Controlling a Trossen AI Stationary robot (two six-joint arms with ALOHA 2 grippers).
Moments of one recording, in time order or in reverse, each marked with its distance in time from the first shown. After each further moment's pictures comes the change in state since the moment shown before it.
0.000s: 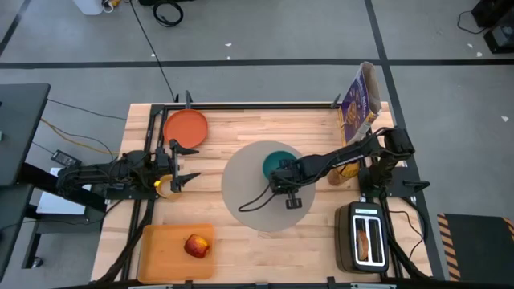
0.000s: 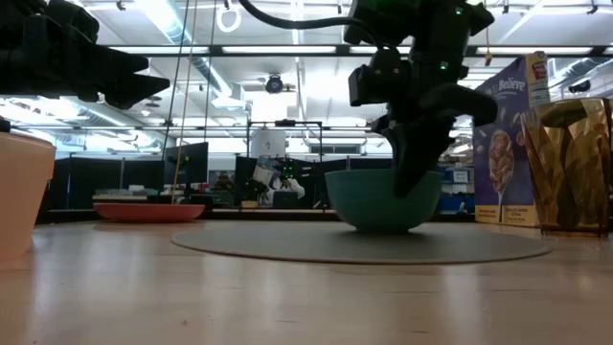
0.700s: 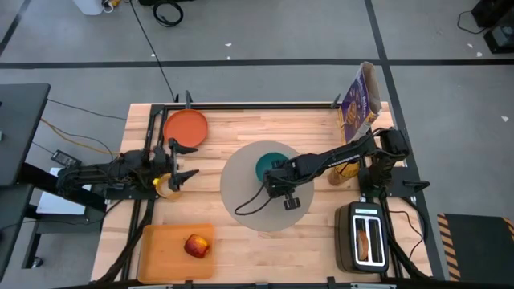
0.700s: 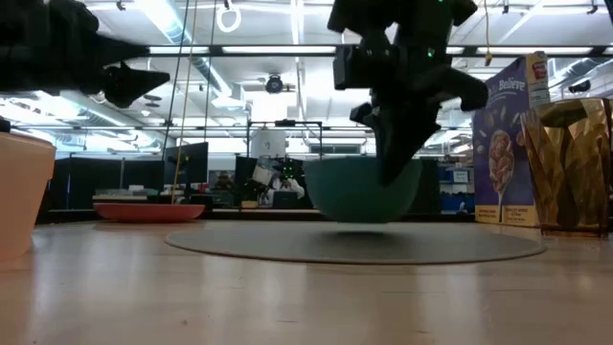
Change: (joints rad) left arm 0.002 0.000 0.000 0.088 -0.019 -0.167; right arm 0.001 0.047 0.103 -0.066 -0.039 -0.153
